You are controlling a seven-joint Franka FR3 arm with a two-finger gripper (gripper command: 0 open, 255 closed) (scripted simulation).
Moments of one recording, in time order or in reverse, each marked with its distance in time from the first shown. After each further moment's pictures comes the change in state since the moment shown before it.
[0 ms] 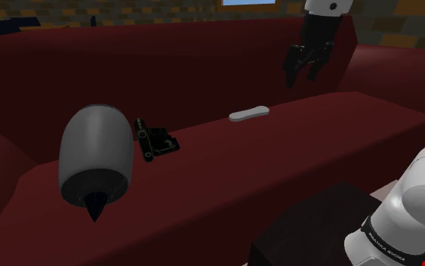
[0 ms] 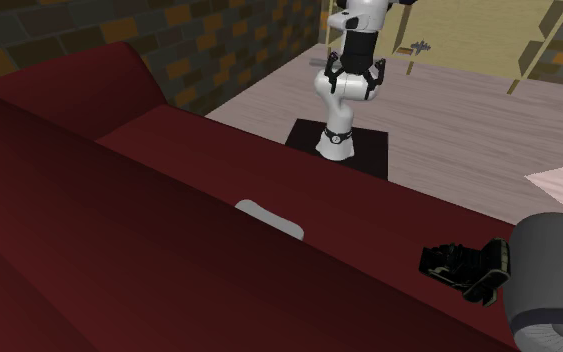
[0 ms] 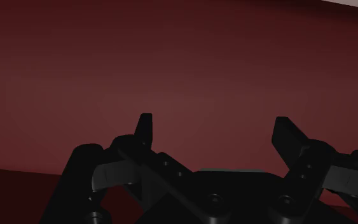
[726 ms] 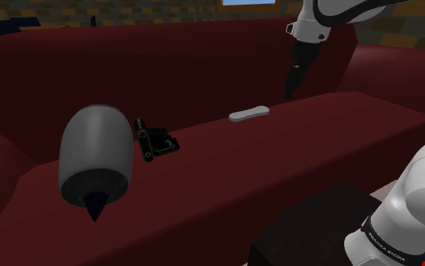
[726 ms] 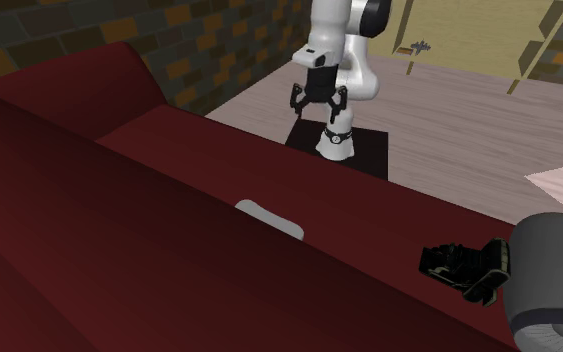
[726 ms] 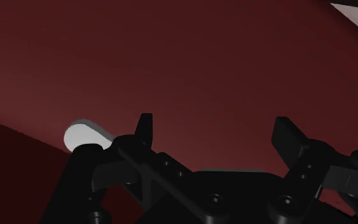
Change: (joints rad) arm 0.058 0.176 -0.212 -0.045 -0.121 0.210 -0.483
